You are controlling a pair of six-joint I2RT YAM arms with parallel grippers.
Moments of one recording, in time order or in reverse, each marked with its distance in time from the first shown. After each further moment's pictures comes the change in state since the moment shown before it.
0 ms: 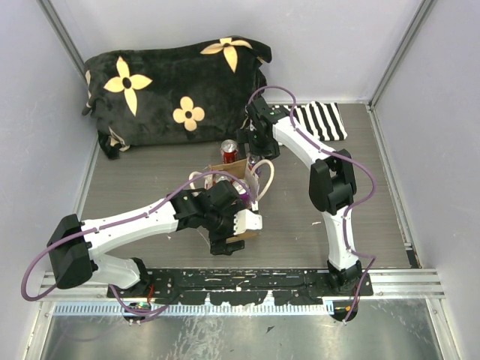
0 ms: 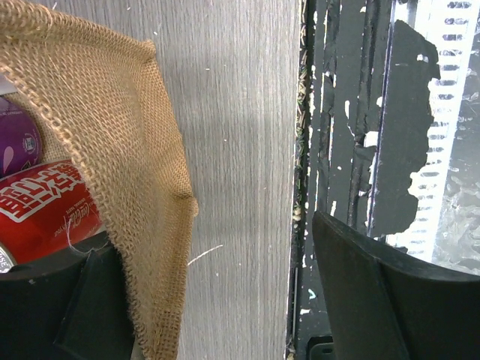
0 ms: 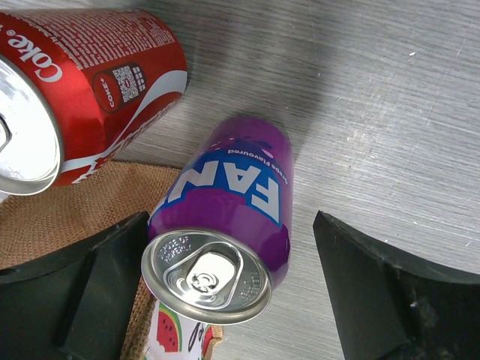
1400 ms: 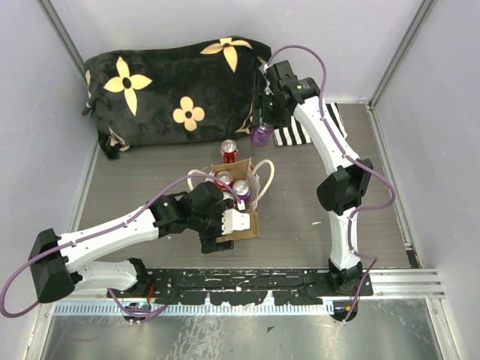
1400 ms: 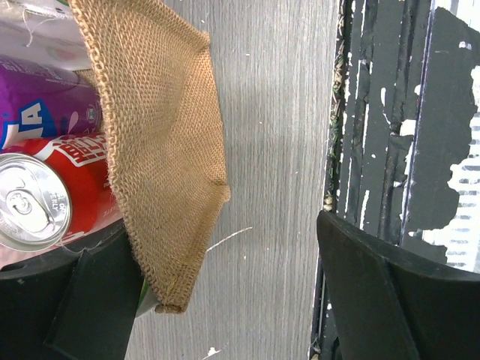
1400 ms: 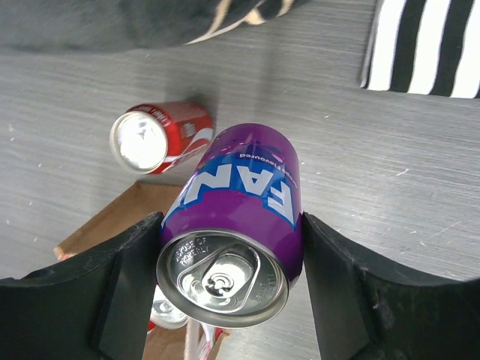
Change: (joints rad) left arm 0.034 -0.171 -0.105 0.048 -0.069 0.045; right arm -0.090 -0.042 0.392 -0.184 0.022 0.007
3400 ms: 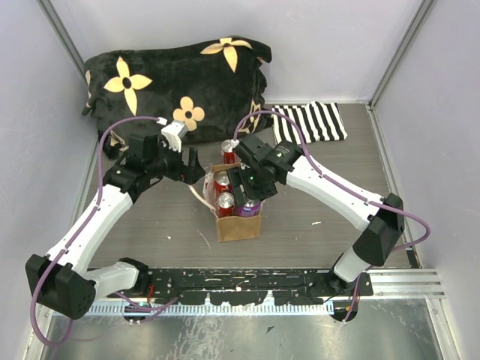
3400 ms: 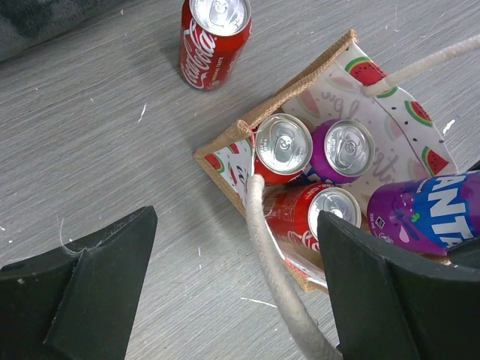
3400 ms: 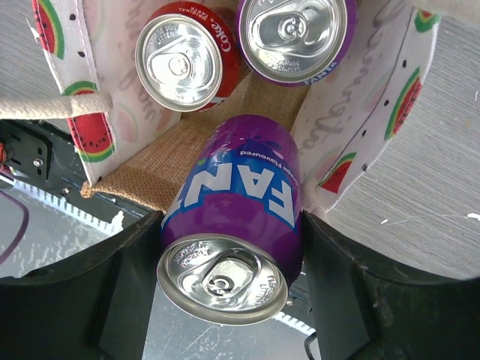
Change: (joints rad) left arm 0.668 -0.032 0.140 0.185 0.035 -0.562; right arm 0.443 -0.530 -0.785 0.032 -0.010 0.151
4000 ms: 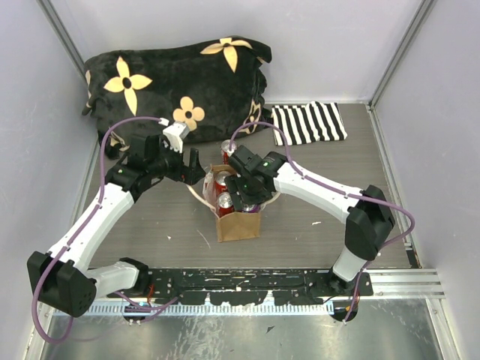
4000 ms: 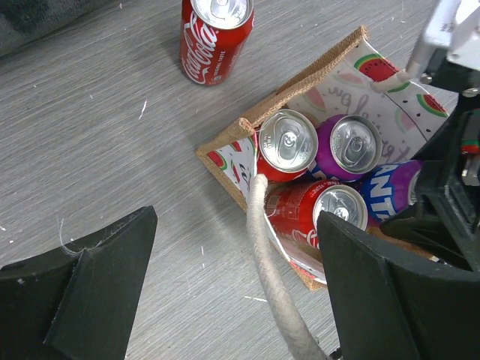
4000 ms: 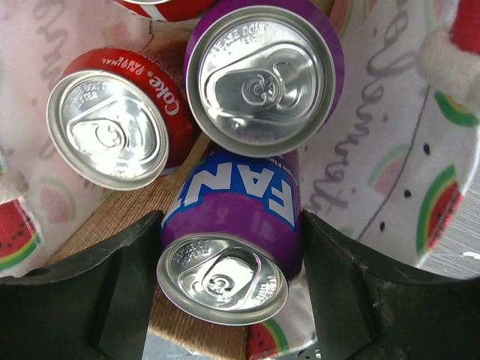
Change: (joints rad) left arm 0.000 0.019 -0.006 0.000 0.001 0.018; right arm 0.014 0.064 -0.152 0.178 0.095 -0.005
